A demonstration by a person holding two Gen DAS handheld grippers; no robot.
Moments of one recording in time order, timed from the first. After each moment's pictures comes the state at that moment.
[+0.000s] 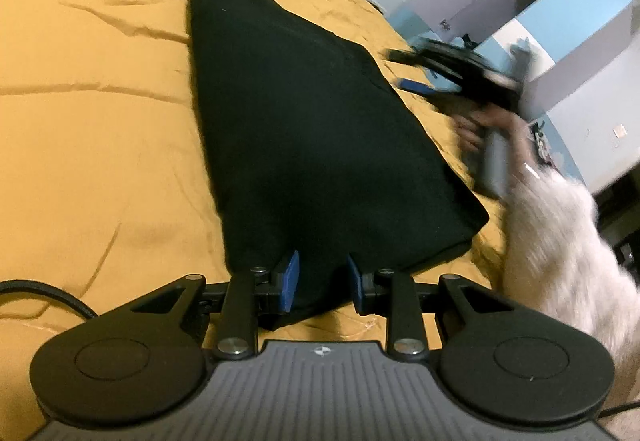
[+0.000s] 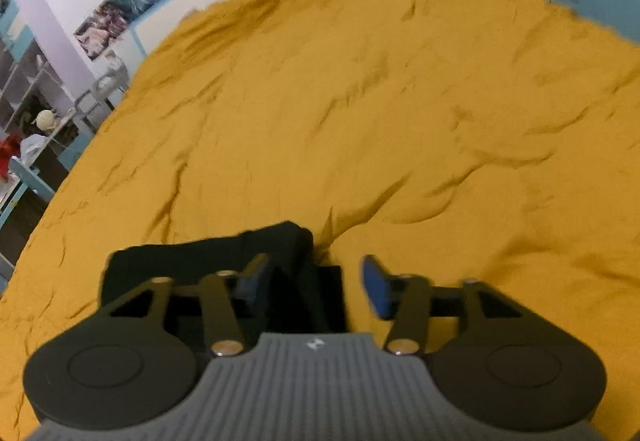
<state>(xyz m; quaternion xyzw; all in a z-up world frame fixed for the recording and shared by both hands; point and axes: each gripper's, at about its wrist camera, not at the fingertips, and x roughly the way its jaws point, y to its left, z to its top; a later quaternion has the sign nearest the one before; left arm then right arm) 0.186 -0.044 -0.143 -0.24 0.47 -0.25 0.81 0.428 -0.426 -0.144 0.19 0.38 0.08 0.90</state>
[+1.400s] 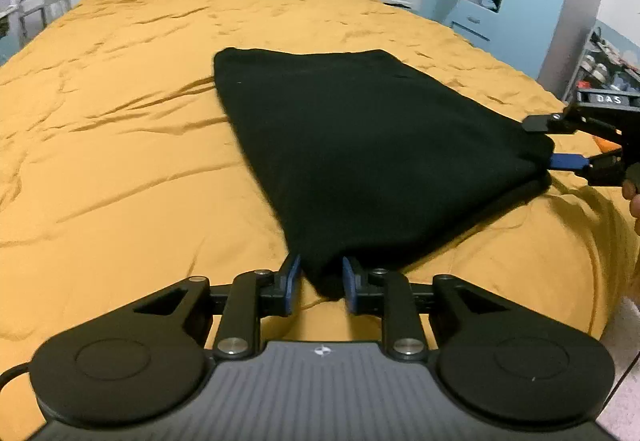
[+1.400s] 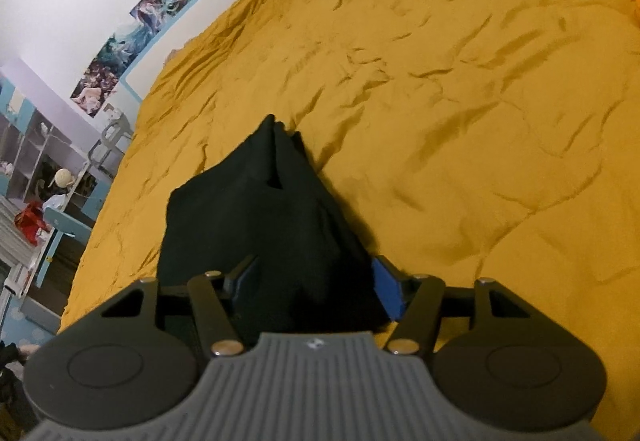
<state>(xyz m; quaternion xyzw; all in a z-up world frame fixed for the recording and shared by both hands) 0.137 -0.087 -0.110 0.01 0.41 -0.16 0.90 0.220 -0.463 -0.138 0.32 0.39 0.03 0.87</state>
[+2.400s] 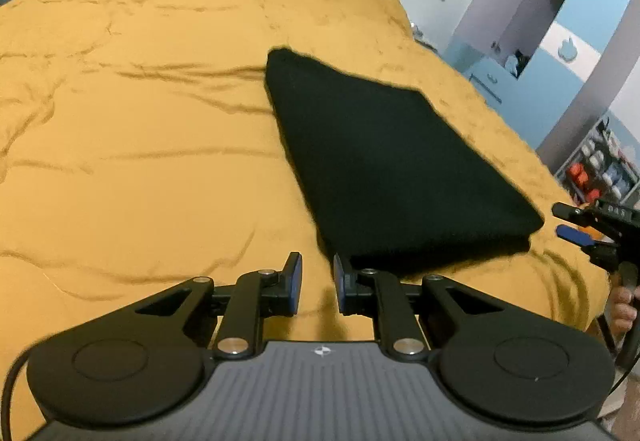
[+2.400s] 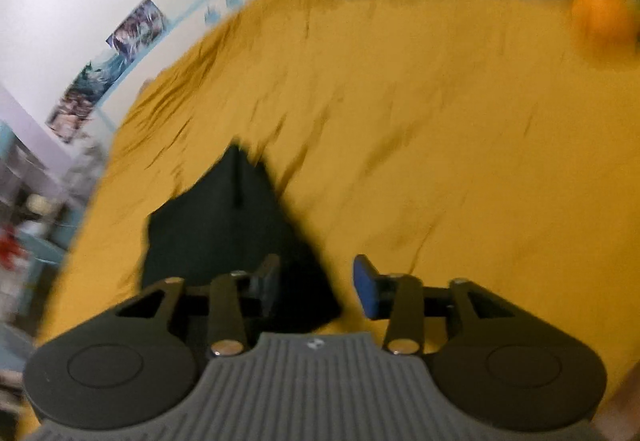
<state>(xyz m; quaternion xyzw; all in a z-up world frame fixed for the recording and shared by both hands) 0.123 -0.022 -0.095 -0.14 0.40 -0.13 0.89 0.176 -0.465 -0.109 0.25 0.32 -0.04 0.91</state>
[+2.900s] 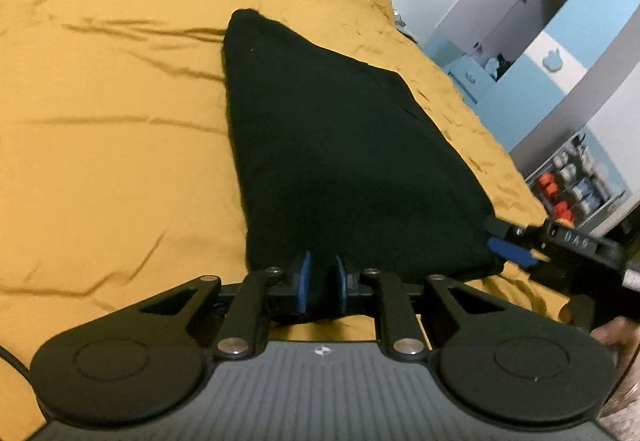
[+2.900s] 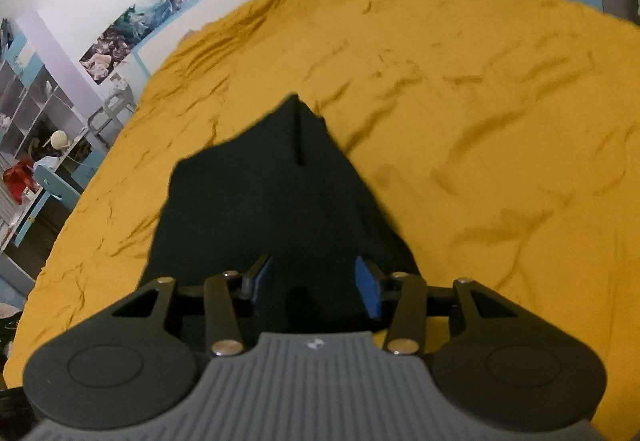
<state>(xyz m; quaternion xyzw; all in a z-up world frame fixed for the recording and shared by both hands) 0.162 -0.052 -0.140 -0.20 0.43 -0.18 0.86 0.207 -0.424 -0.147 0.25 0.38 0.05 0.89</state>
